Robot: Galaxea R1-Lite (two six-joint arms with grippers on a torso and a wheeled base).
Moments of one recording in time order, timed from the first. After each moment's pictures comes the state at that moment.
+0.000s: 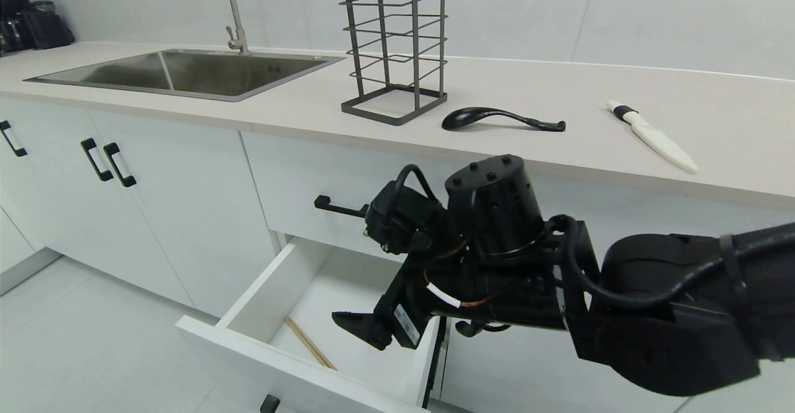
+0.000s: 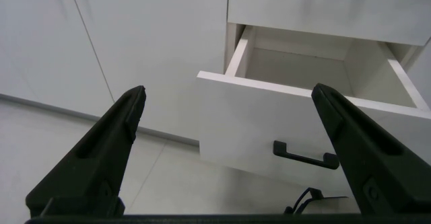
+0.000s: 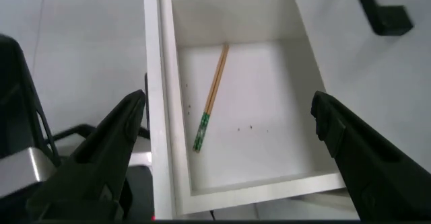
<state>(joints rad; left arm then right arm) 0.00 0.00 0.00 0.00 -0.05 0.00 0.94 1.91 -1.10 -0.33 0.13 -0.13</state>
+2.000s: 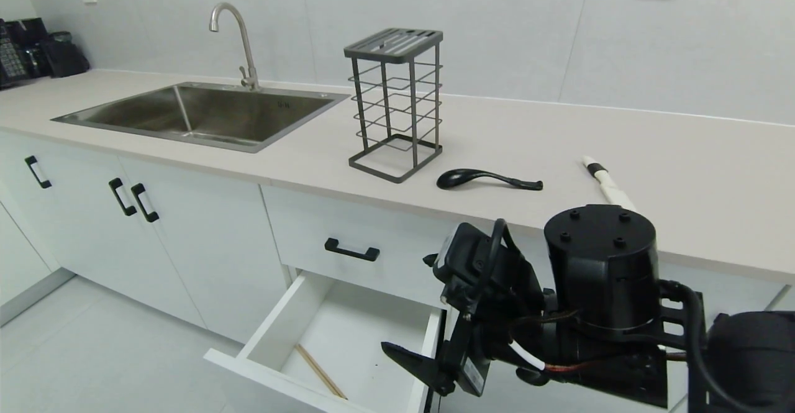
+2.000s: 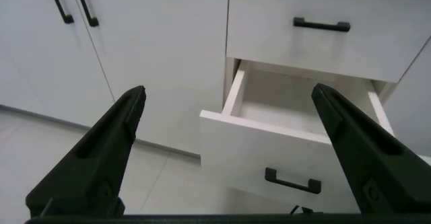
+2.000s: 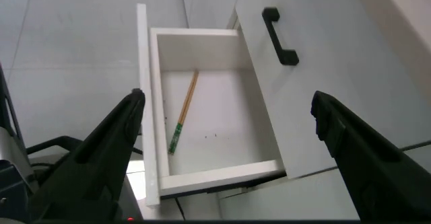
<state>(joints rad) 0.00 0.00 0.00 0.00 -0.05 0.00 0.94 1.75 -0.72 -0.63 0.08 -0.25</state>
